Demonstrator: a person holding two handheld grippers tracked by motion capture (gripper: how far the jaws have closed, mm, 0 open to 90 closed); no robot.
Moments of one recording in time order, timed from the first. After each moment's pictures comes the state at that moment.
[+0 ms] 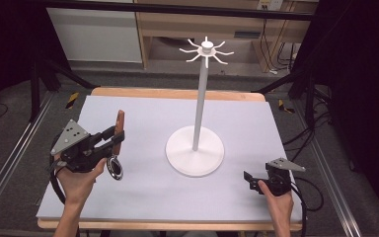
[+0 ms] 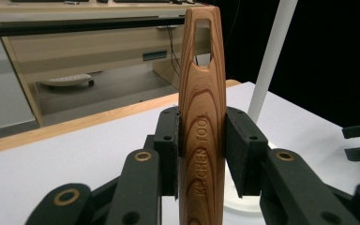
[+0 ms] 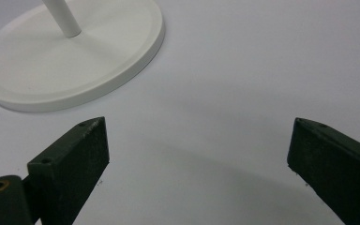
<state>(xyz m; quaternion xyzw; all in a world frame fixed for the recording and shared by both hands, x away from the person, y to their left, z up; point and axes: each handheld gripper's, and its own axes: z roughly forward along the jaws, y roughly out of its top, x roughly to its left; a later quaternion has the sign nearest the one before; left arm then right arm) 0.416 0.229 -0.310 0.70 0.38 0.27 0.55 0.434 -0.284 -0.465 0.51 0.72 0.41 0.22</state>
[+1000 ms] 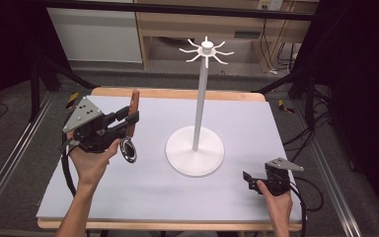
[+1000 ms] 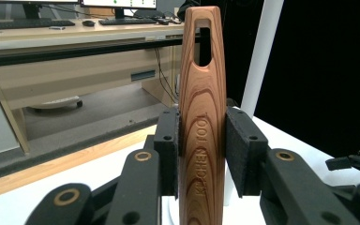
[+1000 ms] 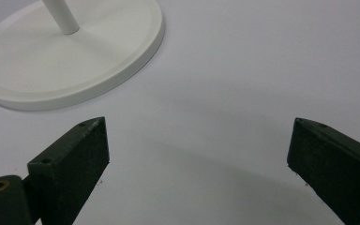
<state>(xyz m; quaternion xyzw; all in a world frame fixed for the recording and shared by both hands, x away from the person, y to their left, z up) 0.437 0.195 -0.266 0.69 0.34 0.27 0.57 0.435 -0.281 -0.465 0.51 0.72 0.40 0.22</state>
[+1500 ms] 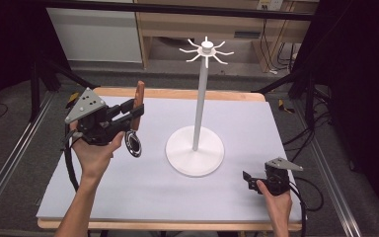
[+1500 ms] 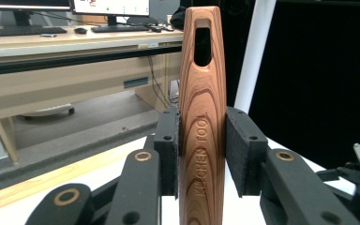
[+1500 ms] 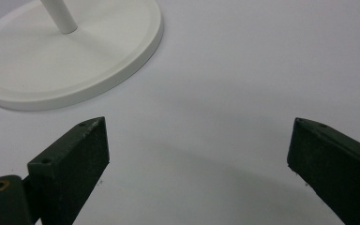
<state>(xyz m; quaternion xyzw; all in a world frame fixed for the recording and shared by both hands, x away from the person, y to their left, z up) 0.444 0.184 -0.248 0.69 0.33 0.26 0.59 0.436 -0.280 -0.465 0.51 0.73 0.40 0.22</state>
